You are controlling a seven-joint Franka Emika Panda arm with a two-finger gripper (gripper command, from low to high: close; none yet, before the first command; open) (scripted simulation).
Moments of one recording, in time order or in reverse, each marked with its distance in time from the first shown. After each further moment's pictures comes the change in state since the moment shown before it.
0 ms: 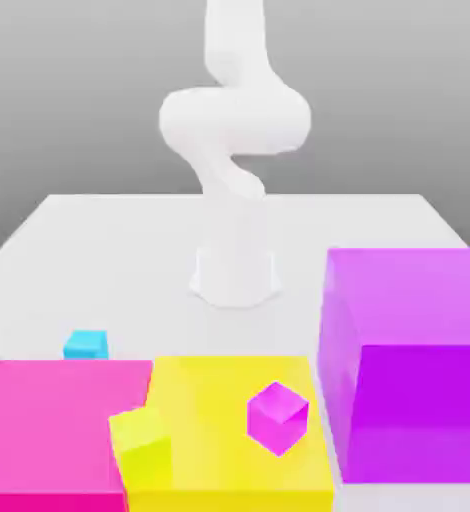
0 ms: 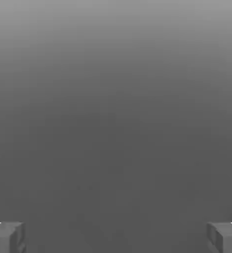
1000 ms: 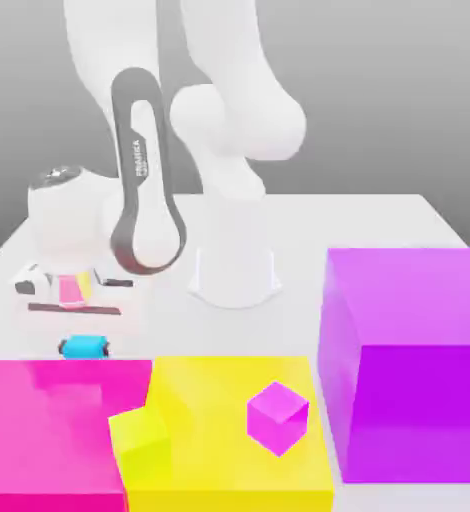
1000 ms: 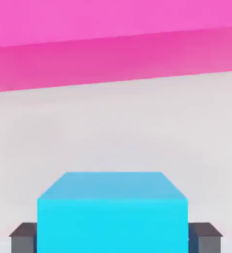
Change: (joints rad) arm -0.621 0.971 -0.012 -0.516 0.392 0.759 -0.939
